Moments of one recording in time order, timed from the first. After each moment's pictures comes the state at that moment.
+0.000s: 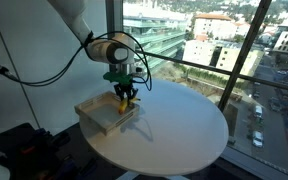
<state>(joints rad) -0.03 0.38 -0.07 -2.12 -0.10 2.42 -0.18</state>
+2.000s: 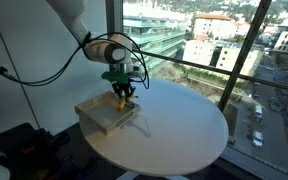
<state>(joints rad) -0.03 0.39 -0.03 -2.12 -0.10 2.46 -0.18</state>
